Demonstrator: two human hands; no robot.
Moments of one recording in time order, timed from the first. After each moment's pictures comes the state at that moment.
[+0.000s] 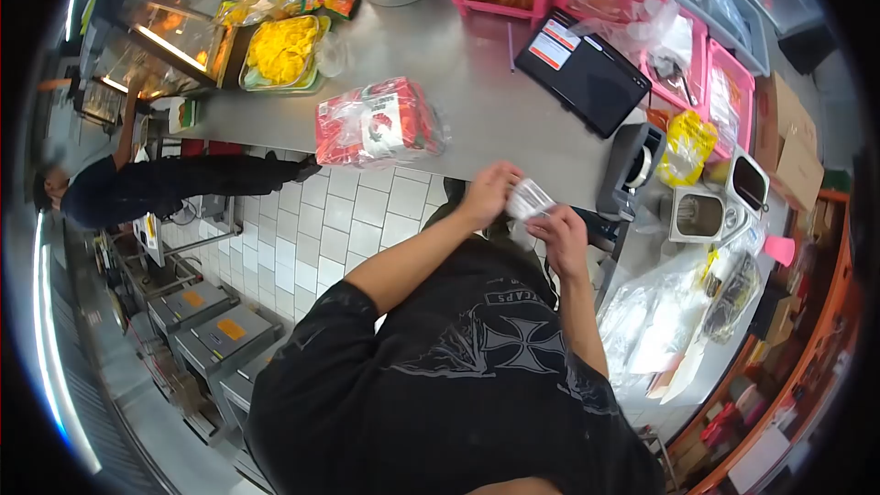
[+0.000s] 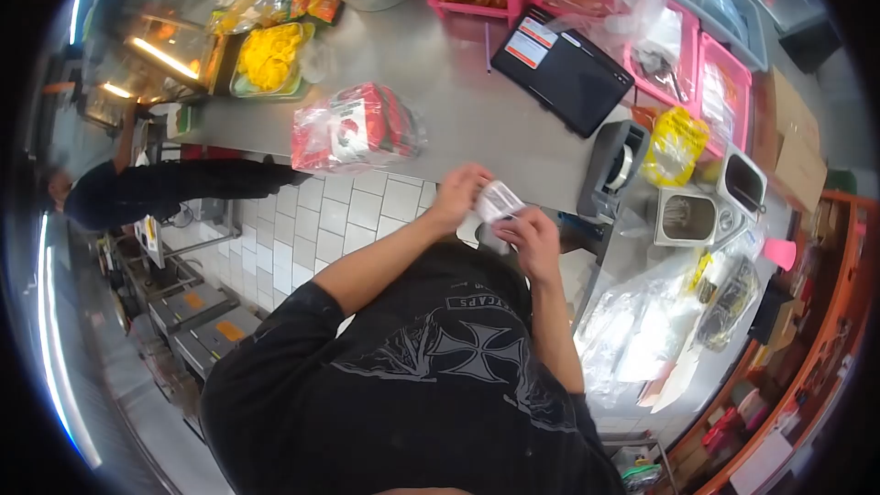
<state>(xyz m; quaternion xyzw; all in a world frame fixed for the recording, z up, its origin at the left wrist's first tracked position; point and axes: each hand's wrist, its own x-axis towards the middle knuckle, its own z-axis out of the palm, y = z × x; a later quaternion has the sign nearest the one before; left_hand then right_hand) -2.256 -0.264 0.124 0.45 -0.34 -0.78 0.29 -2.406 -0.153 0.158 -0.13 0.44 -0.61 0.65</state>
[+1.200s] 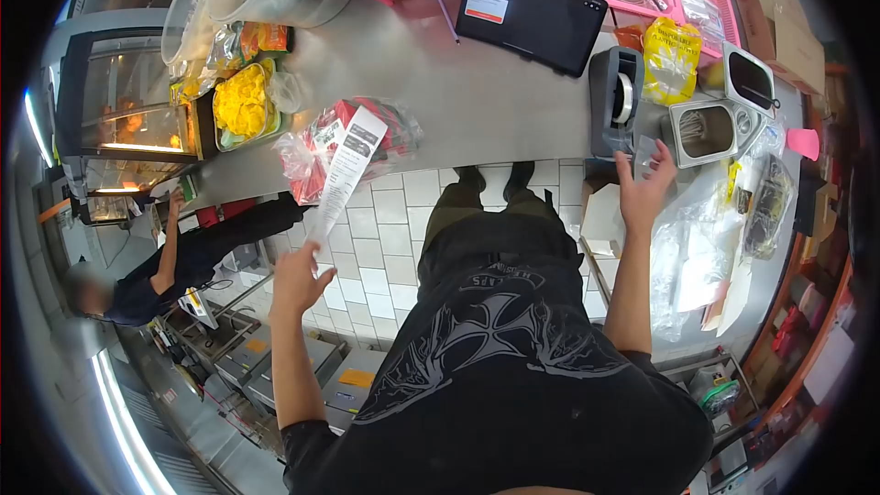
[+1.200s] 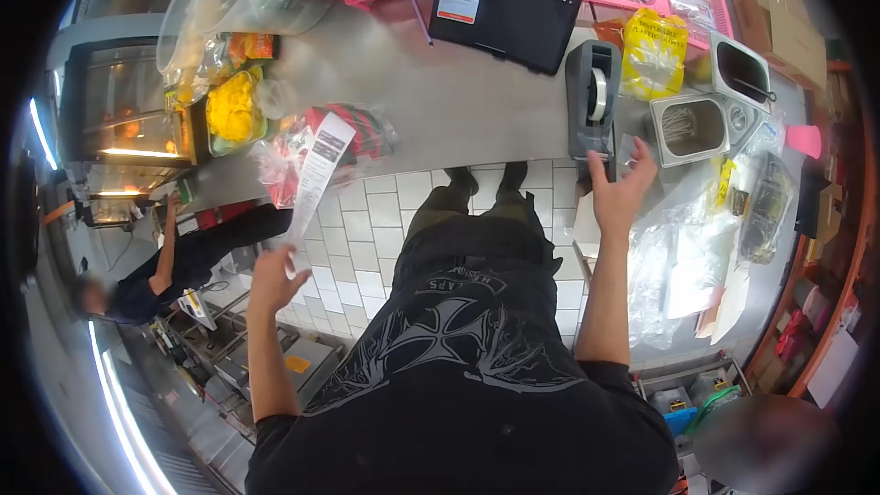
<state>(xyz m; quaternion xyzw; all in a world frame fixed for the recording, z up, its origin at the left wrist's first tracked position) -2.008 -0.286 0.338 0.55 -0.78 -0.19 -0.24 -2.496 -0.130 0.170 -0.27 0.87 -0.42 0.00</state>
